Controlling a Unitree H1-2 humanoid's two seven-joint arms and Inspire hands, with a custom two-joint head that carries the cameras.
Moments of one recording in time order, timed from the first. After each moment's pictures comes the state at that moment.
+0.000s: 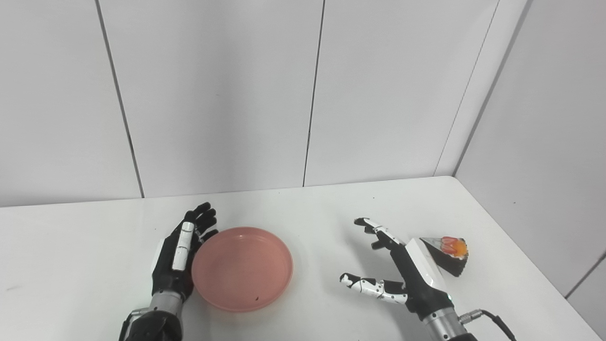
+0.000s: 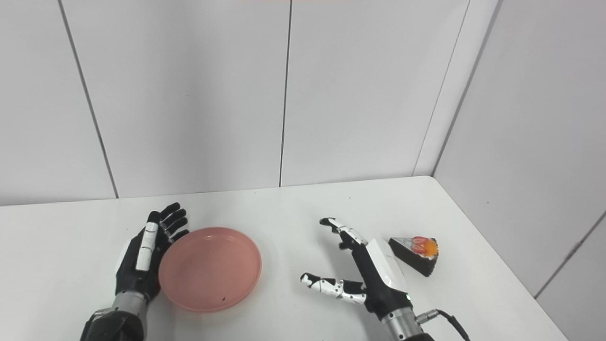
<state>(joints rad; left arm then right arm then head) -0.62 -0.08 0.08 0.69 -0.21 -0.22 -0.14 -0.13 -0.34 0.03 -0.22 -0.57 -0.06 0.00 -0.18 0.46</state>
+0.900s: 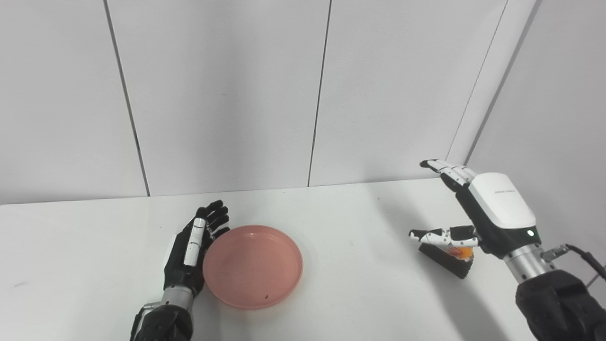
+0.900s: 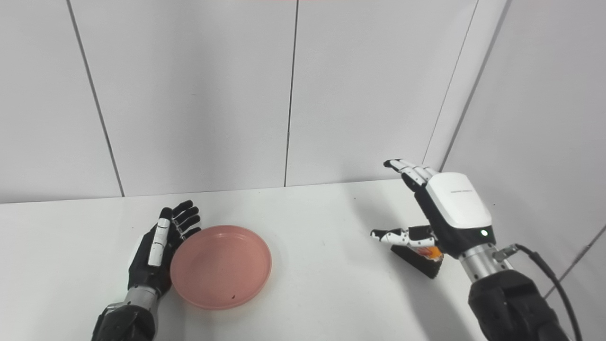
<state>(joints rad) -0.65 -0.08 0.08 0.74 -0.20 -0.25 -0.14 -0.26 -0.66 -0.15 -0.31 -0.74 0.06 0.20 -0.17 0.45</state>
